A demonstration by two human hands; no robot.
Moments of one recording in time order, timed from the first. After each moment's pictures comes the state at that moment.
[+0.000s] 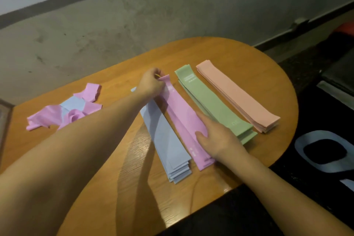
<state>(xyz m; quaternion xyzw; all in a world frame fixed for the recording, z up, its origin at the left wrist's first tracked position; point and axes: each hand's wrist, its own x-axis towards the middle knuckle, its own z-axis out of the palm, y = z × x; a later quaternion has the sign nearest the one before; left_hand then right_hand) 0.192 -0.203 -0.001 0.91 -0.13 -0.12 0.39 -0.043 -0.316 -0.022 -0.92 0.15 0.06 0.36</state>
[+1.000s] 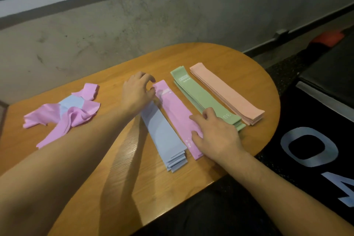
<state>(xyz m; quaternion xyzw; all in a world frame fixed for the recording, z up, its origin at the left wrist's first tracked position) 0.161 -0.149 0.002 0.93 -0.31 0.09 0.17 -0.075 -0.295 0.012 -0.98 0.14 0.04 0.13</state>
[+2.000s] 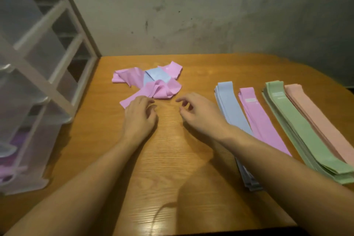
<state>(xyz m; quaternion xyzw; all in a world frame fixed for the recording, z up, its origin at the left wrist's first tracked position) 0.129 0.104 -0.070 0.93 -0.07 0.15 0.32 0.106 -0.110 -0.011 -0.93 -0.14 -0.06 0.33</state>
